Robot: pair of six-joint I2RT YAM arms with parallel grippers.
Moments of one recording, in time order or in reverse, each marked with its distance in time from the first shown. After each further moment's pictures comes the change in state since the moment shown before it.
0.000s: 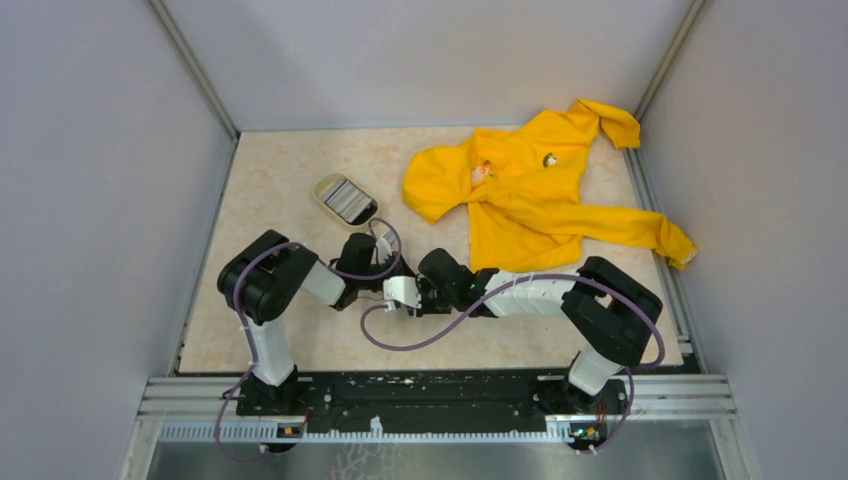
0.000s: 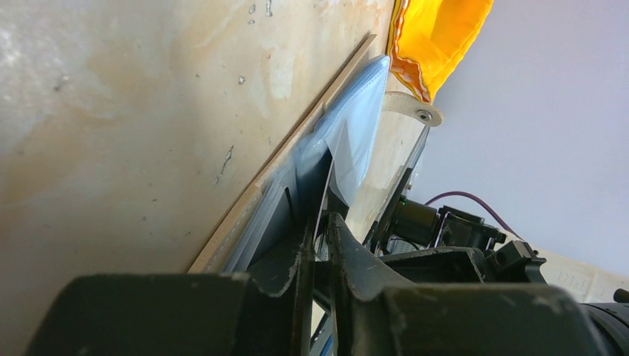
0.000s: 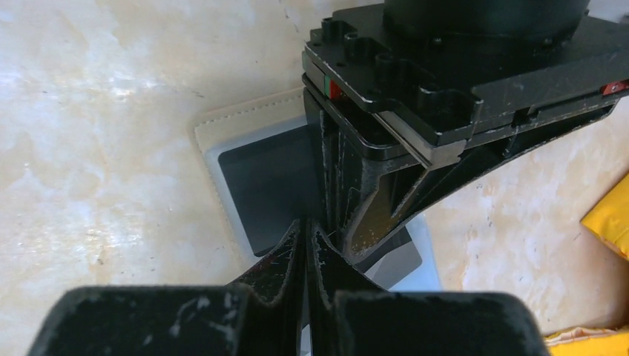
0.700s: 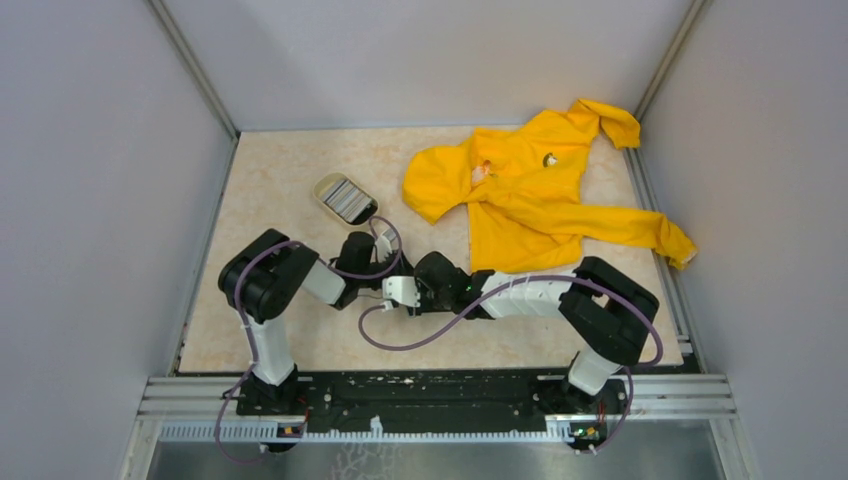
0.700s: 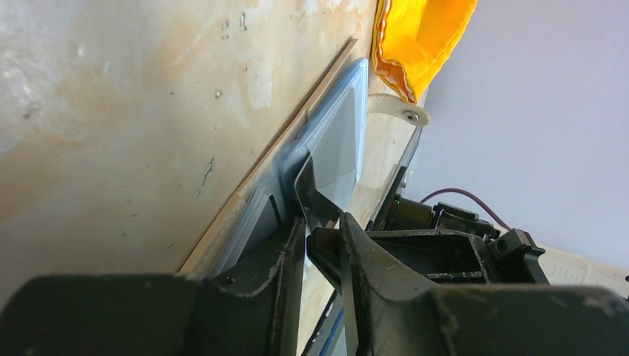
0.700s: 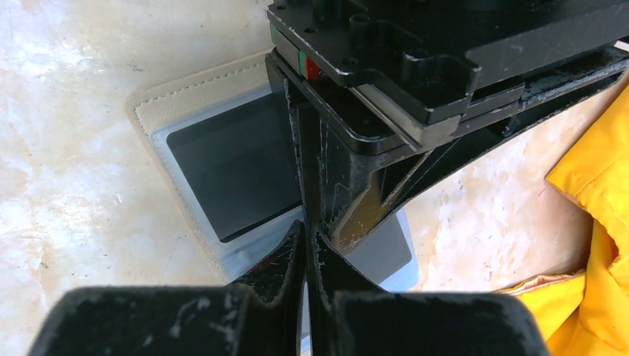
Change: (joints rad) left arm 0.011 0.013 0.004 0.039 0.026 0.000; right arm 0.024 0.016 0.010 -0.015 0.191 -0.005
